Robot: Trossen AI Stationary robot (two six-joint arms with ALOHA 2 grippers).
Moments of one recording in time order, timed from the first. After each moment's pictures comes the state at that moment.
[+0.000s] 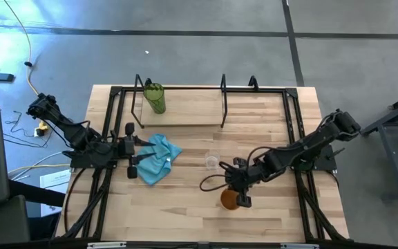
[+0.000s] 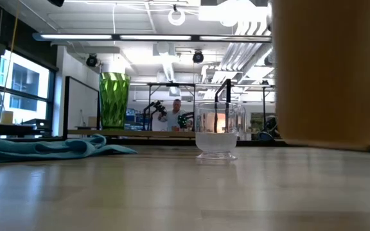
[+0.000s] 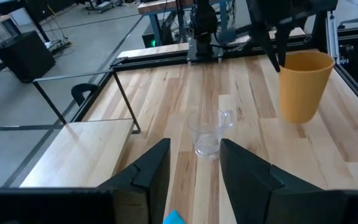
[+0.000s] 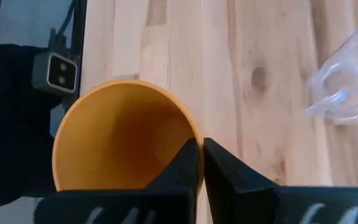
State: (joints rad) left arm -0.50 0.79 0.75 -0.44 -0.77 -0.14; right arm 0.44 1.53 1.17 -0.62 0.02 0.49
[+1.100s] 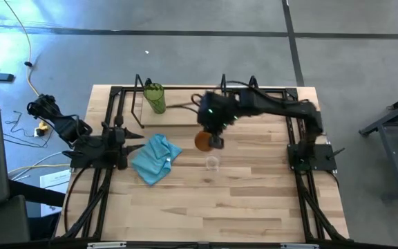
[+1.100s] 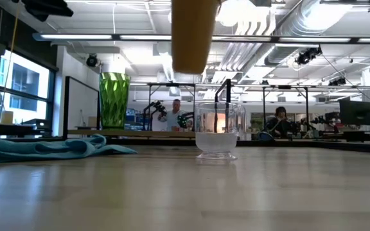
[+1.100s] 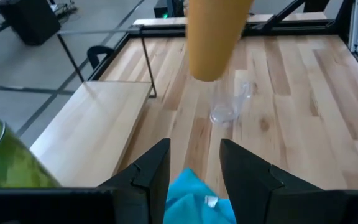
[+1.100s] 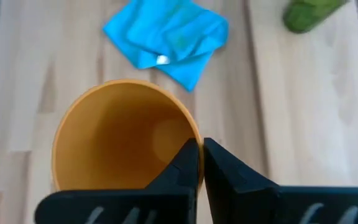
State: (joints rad) left arm -0.50 0.61 0.75 -0.77 -0.78 -0.34; right arm -0.07 1.91 2.16 -1.27 -0.03 -0.04
